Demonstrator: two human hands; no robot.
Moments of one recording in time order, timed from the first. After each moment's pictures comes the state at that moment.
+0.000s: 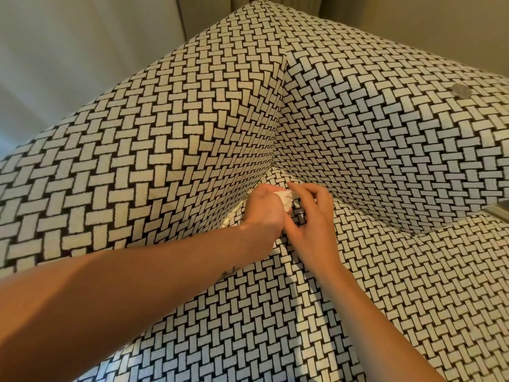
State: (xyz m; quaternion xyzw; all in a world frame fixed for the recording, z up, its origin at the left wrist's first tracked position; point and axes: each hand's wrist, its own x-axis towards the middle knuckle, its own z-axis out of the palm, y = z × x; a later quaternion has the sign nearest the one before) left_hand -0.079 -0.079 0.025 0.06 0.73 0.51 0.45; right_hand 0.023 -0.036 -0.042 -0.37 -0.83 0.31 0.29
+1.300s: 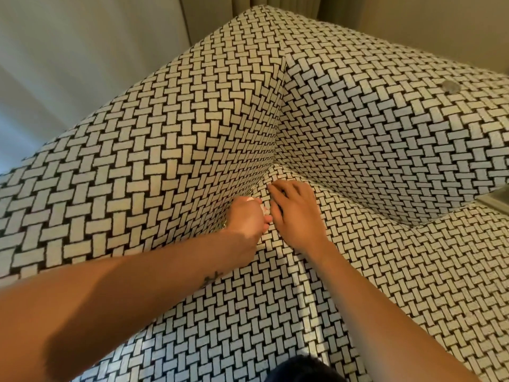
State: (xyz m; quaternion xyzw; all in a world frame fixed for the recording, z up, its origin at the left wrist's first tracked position) left_hand -0.092 -0.107 0.013 -0.03 0.75 0.51 0.43; right_hand -0.004 -0.024 -0.063 -0.29 -0.94 0.11 0.16
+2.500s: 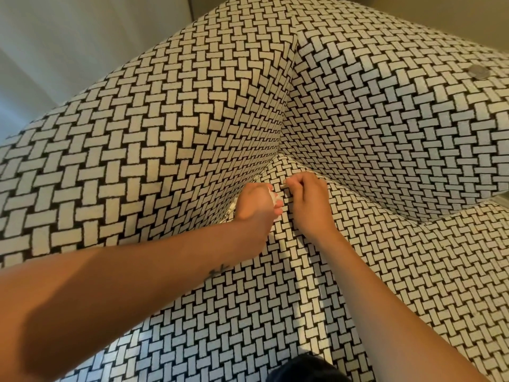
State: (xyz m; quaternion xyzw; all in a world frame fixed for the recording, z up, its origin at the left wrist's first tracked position) left_hand -0.084 -0.099 0.020 -0.08 0.69 0.57 0.44; right_hand -0.005 -0.020 -0.053 -0.43 -0.79 0.37 0.22
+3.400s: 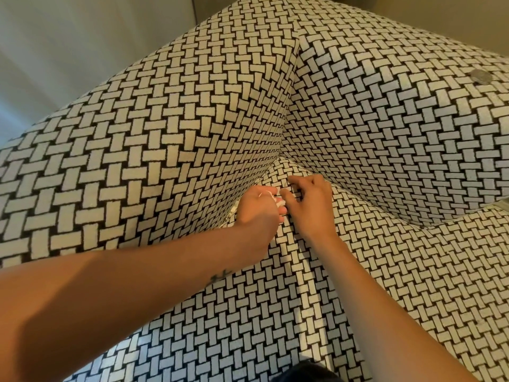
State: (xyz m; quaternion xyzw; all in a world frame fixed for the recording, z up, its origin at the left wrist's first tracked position) left_hand -0.077 -0.106 0.019 0.02 0.73 0.54 0.41; right_hand -0.009 -0.019 -0.054 -0.46 -0.81 0.30 0.19
